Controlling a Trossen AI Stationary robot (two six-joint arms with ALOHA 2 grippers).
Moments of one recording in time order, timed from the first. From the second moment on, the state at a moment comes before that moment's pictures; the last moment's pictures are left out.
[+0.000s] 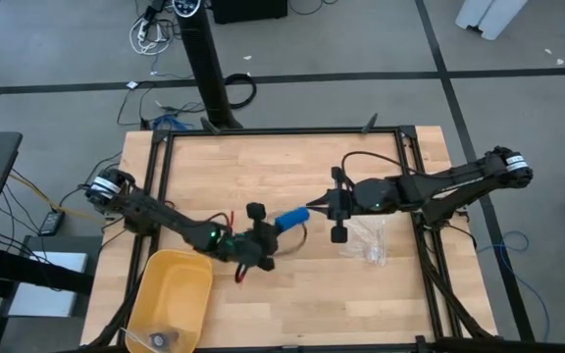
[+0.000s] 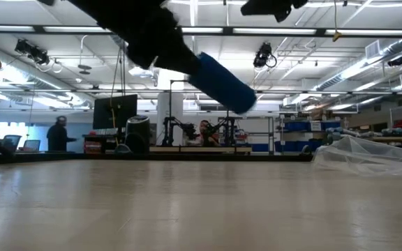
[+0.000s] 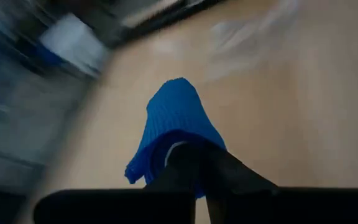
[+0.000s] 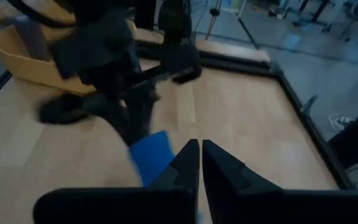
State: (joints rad) left arm -0.37 1.66 0.97 0.10 -0.73 0.10; right arm 0.20 1.22 0.97 -0.16 0.31 -0.09
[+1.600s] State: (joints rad) left arm -0.15 2.03 0.56 1.34 -0.27 -1.16; right arm 0.06 1.50 0.67 0.36 0.07 0.10
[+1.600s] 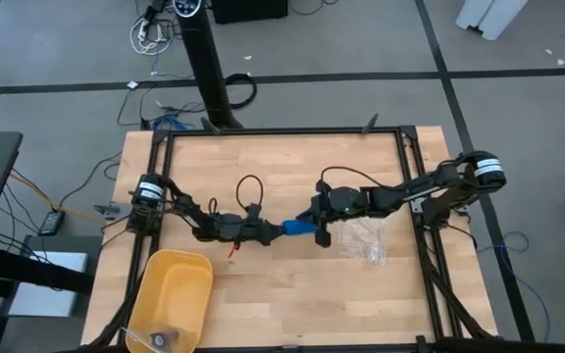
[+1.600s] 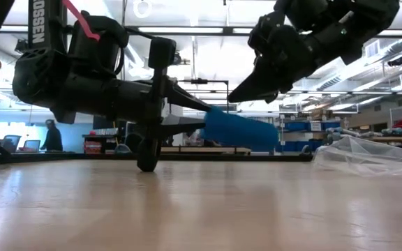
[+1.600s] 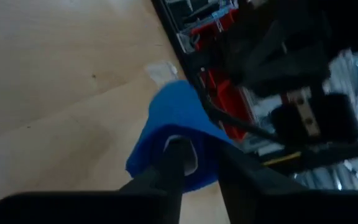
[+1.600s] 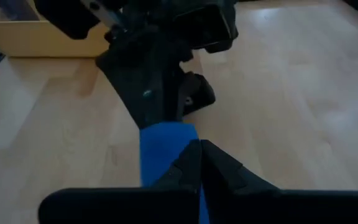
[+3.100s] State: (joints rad) left arm -0.19 1.91 0.60 1.17 -0.35 -0.13; right arm 0.11 1.64 0.67 0.29 0.00 0.14
